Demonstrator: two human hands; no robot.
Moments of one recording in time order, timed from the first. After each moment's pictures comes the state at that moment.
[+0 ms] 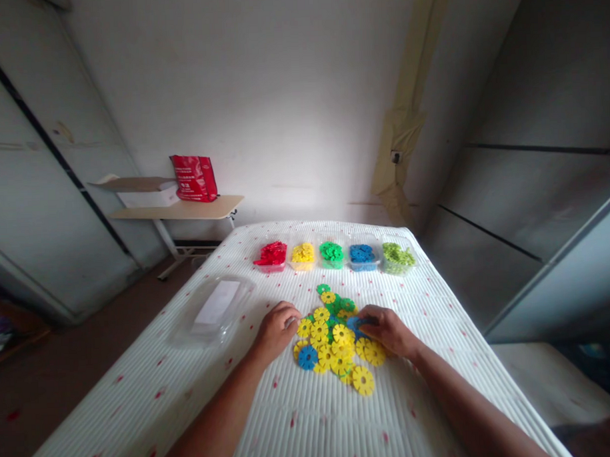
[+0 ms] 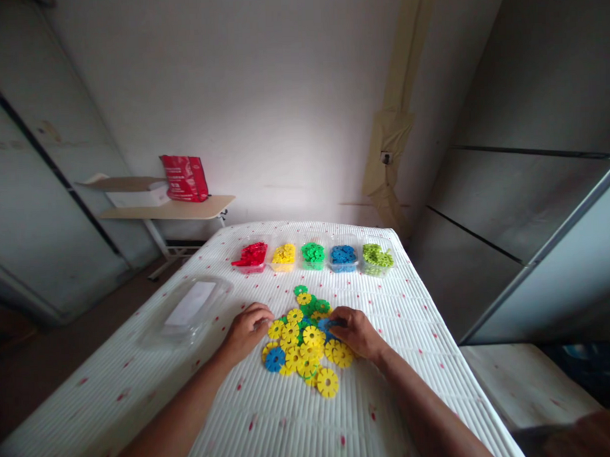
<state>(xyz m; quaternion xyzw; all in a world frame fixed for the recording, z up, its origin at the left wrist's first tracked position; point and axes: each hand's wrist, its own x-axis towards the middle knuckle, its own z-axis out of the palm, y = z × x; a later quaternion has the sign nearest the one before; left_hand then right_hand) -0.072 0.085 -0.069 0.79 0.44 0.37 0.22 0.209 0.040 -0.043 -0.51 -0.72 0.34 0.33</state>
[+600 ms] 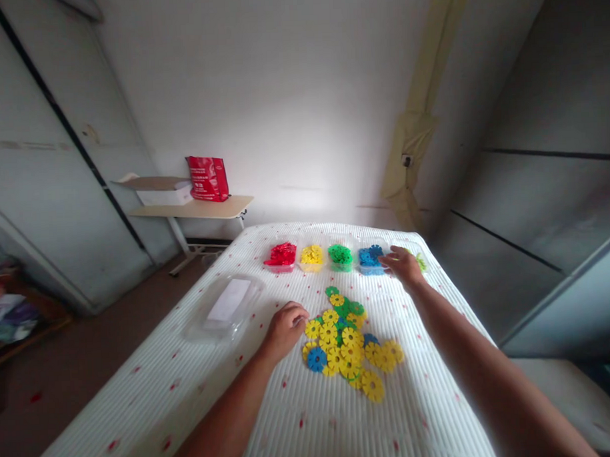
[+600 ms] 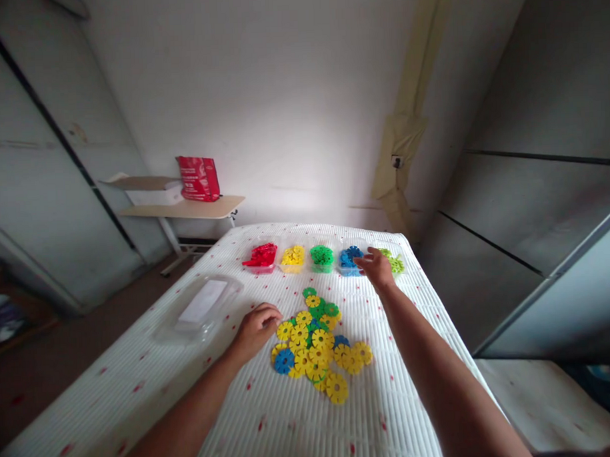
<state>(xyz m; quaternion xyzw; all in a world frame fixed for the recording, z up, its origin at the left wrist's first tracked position) -0.072 0.090 -0.076 0.77 0.44 0.39 0.23 0.235 0.149 0.015 -0.64 -0.47 0.27 0.54</state>
